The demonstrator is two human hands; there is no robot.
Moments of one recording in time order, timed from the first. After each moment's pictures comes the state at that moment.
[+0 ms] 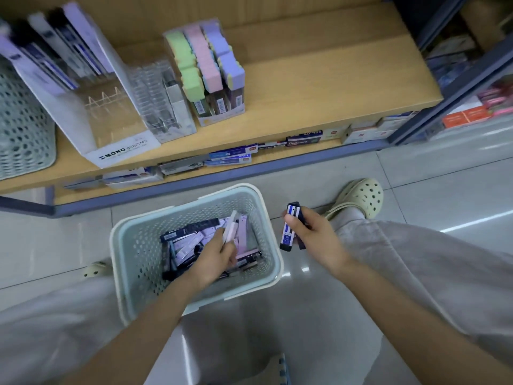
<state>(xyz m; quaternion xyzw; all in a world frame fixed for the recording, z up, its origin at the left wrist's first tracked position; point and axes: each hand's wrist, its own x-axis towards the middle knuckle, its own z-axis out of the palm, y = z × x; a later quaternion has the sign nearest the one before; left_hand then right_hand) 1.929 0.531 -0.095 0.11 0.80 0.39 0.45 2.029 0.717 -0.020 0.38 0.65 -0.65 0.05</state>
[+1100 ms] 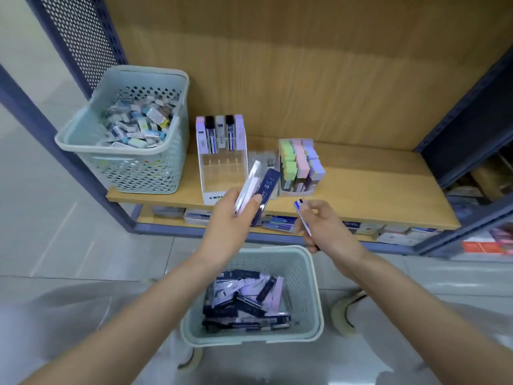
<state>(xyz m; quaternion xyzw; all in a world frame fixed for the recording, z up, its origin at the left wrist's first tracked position) 1.876 0.484 0.147 0.10 0.74 0.65 0.15 1.925 0.636 0.142 0.26 0.75 -0.61 0.04</state>
